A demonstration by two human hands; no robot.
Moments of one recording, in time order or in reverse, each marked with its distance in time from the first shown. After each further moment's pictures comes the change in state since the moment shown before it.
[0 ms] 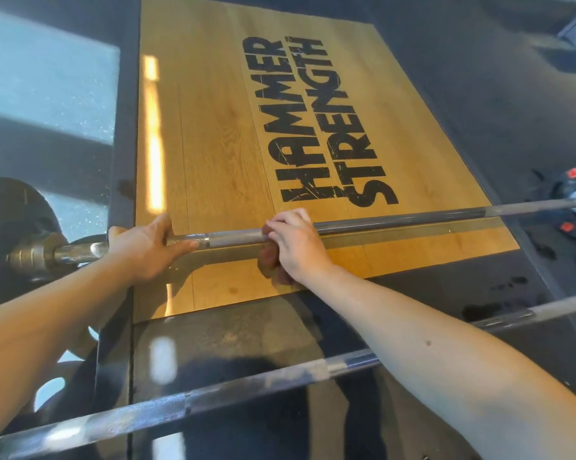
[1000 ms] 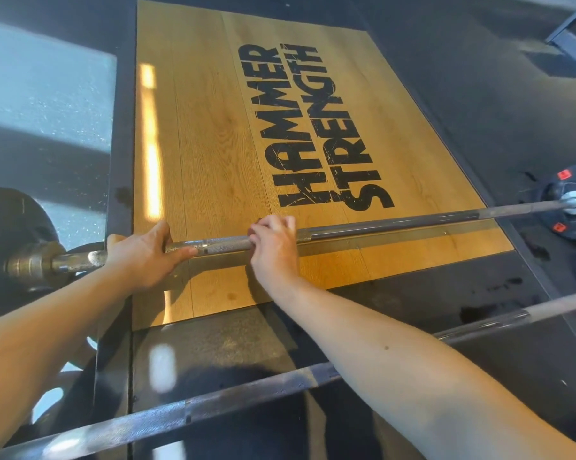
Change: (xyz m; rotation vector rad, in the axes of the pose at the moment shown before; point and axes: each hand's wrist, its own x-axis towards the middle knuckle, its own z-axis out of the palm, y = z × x) left_hand -0.002 -0.003 -0.001 -0.068 -0.010 0.019; right_hand 0.005 -0.039 0.033 -0.010 0.171 0.188
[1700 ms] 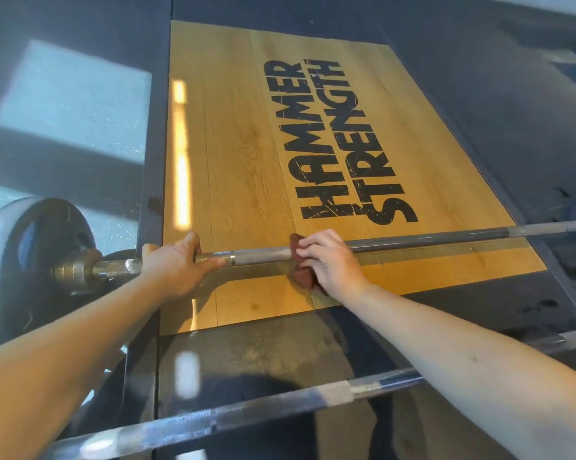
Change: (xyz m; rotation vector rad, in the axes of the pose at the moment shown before) left_hand -0.001 0.010 -0.004 -0.012 -0.040 -0.051; right_hand 0.008 0.059 -0.048 0.037 -0.179 -0.322
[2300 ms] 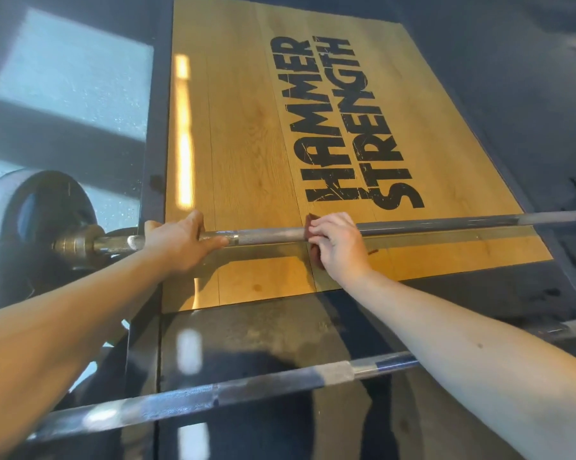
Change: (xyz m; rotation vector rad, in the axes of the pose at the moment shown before) left_hand 0.004 -0.005 0.000 0.001 -0.012 0.008; right_hand -0.004 0.002 0.000 -0.037 0.157 0.161
